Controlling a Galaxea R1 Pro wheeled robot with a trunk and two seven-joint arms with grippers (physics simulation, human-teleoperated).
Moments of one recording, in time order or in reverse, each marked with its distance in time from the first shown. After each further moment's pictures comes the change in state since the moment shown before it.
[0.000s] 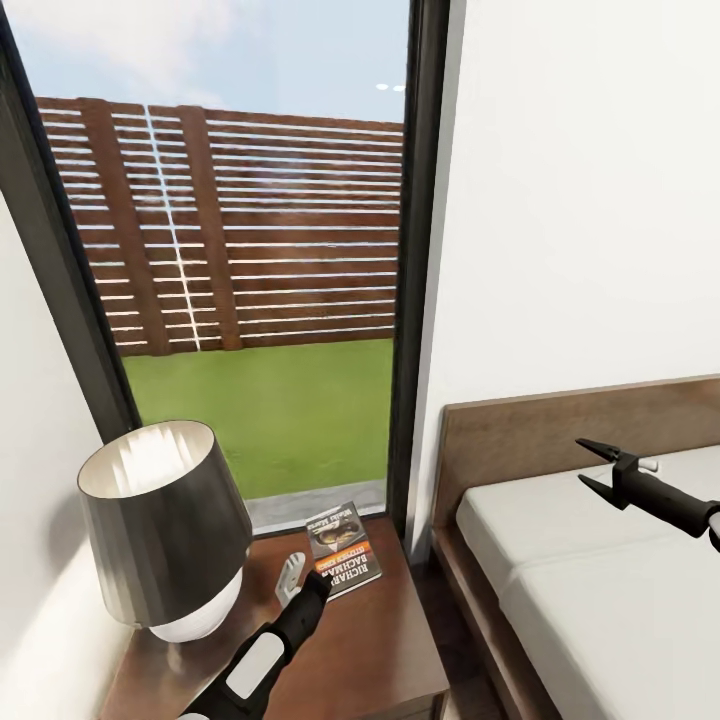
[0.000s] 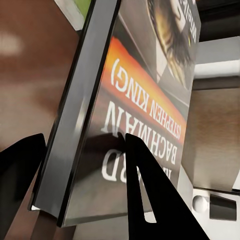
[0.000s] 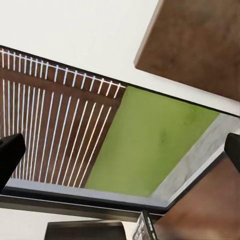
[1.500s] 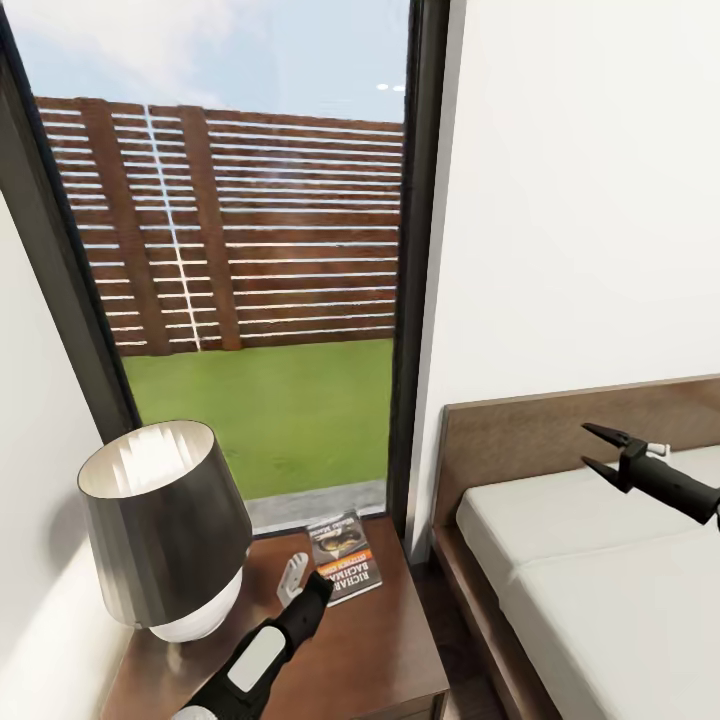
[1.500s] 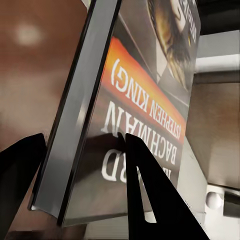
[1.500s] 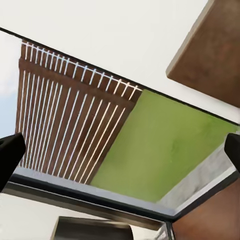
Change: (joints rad) left arm -0.014 0.000 -0.008 -0.002 -0.001 0.042 0.094; right arm 0.000 -0.008 0.005 -0.082 0.004 0.012 0.073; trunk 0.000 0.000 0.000
